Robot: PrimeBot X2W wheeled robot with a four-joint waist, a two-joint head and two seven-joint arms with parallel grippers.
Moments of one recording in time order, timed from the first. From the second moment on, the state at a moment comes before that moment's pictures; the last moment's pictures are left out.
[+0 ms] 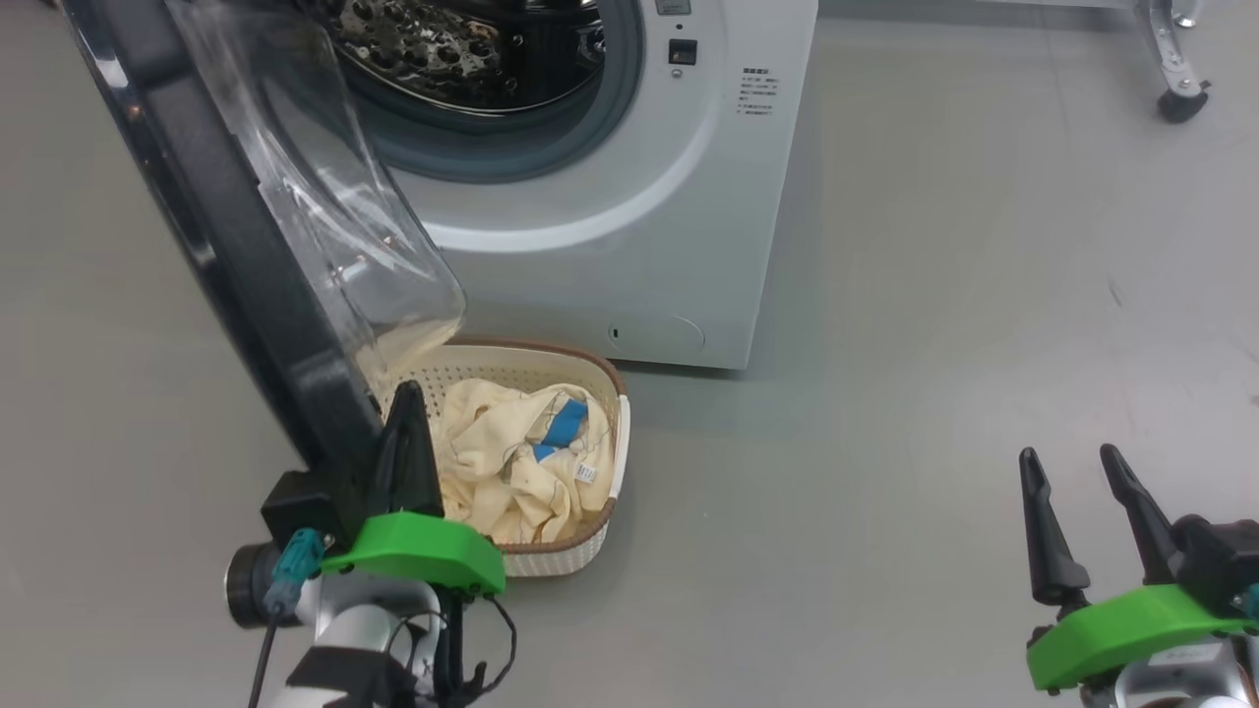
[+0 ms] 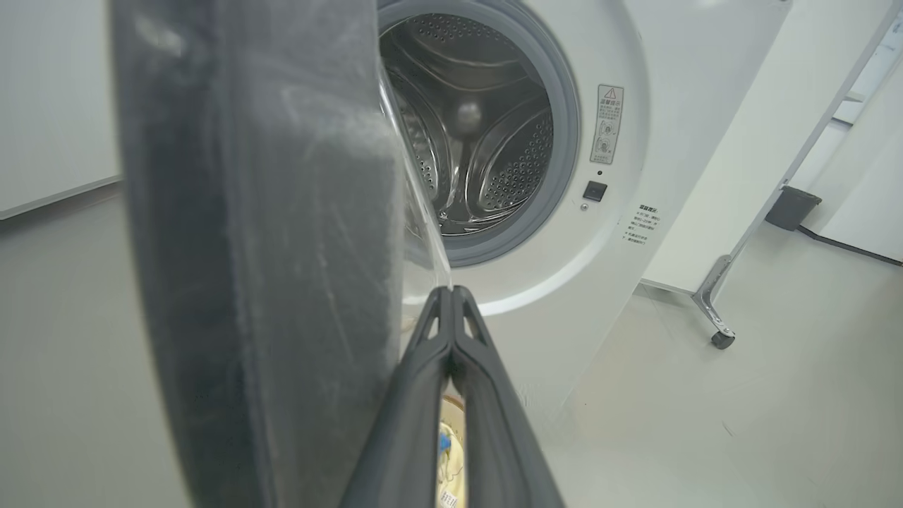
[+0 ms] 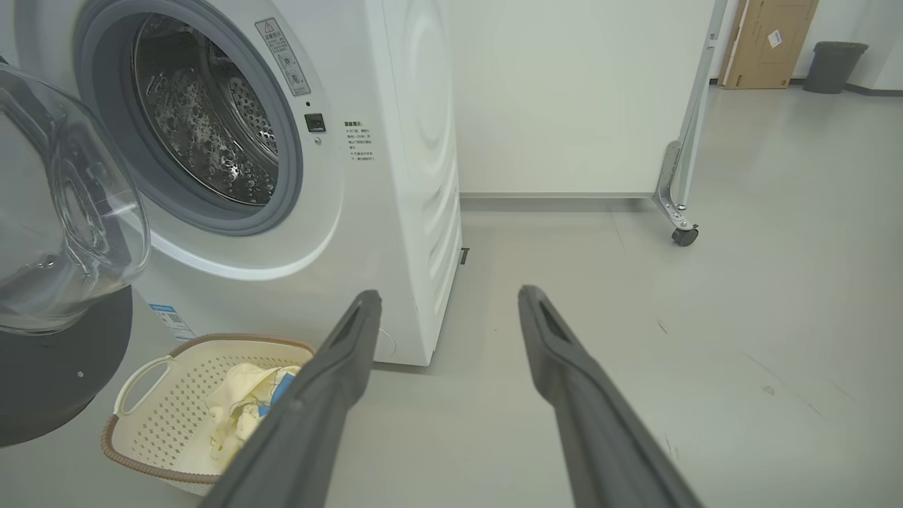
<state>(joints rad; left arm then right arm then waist) -0.32 0.08 -0.43 0.29 -0.48 0.24 -0.25 0.15 -0.04 -0.07 -0.10 0.14 0.13 -0.05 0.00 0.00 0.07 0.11</state>
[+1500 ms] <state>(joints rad) -0.18 0.24 -0.18 0.20 -0.57 0.25 -0.24 0.15 -0.04 -0.09 -0.13 0.14 0.13 -0.04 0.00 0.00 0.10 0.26</state>
